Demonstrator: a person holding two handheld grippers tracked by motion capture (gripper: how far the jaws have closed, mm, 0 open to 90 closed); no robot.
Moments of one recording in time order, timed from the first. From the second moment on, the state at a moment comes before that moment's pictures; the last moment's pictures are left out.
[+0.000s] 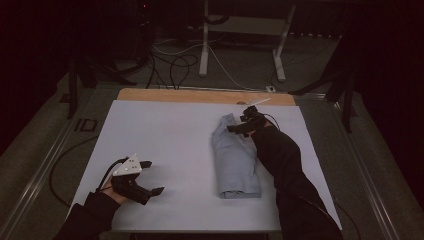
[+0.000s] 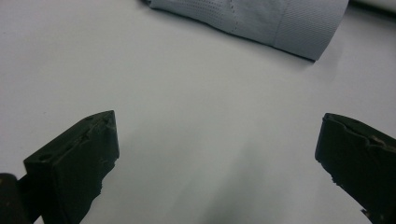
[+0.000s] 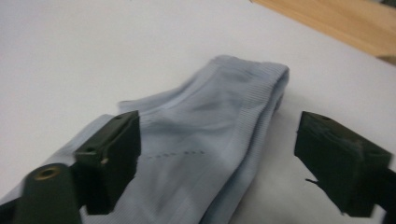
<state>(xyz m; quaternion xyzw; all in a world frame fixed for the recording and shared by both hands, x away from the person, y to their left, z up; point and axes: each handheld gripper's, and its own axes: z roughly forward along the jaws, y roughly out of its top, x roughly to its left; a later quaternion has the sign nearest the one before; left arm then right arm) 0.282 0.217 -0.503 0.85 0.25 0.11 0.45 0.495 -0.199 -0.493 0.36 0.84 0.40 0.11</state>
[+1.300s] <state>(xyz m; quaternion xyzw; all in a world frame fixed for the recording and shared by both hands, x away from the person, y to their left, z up) 0.273 0.253 -0.510 0.83 0.28 0.11 0.46 0.338 -0.195 -0.470 0.20 0.85 0.47 0.09</state>
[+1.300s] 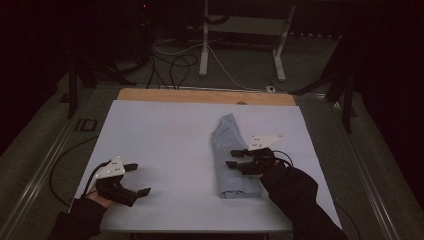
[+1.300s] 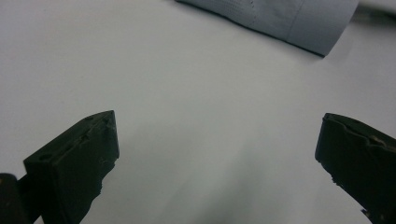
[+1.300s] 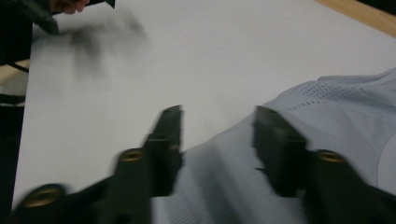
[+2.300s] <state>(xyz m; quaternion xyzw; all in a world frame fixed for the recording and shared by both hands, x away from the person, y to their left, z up) 0.275 0.250 -0.515 0.84 0.28 0.10 0.46 0.318 -0.189 -0.525 0.15 0.91 0.39 0.03</state>
